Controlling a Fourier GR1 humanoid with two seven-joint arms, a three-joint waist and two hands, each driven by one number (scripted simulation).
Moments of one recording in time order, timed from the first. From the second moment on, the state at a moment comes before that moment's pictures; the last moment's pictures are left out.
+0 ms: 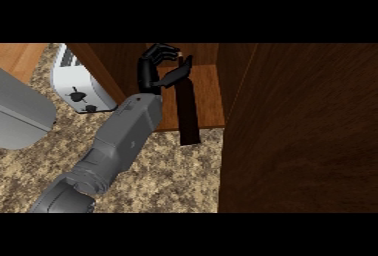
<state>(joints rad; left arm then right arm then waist) -1.14 0.00 0.05 -0.14 0.49 0.44 -0.76 -0.08 -0.08 0.02 -2.40 -0.23 0.20 0.57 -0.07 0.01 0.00</state>
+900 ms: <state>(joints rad) -1.12 0.00 0.05 -0.10 0.44 0.52 -0.80 -0.11 -0.07 0.03 -2.40 -0.23 0.19 0.57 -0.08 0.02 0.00</state>
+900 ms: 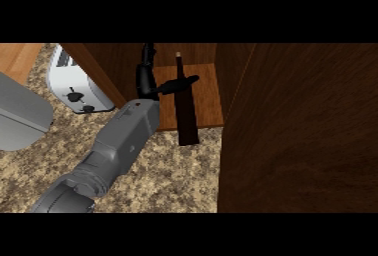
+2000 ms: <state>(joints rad) -1.09 0.00 0.03 -0.11 0.42 0.35 -0.87 -0.11 -0.05 0.07 -2.40 -0.23 0.18 0.57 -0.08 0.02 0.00</state>
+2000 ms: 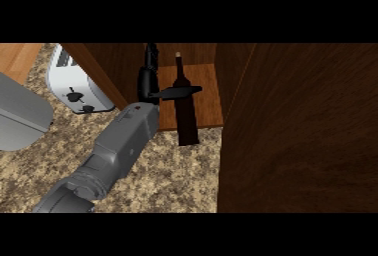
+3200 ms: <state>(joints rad) -0.82 0.00 -0.31 -0.44 0.73 0.36 -0.83 -0.10 -0.05 0.09 -2.40 -0.21 0.14 0.59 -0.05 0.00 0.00</state>
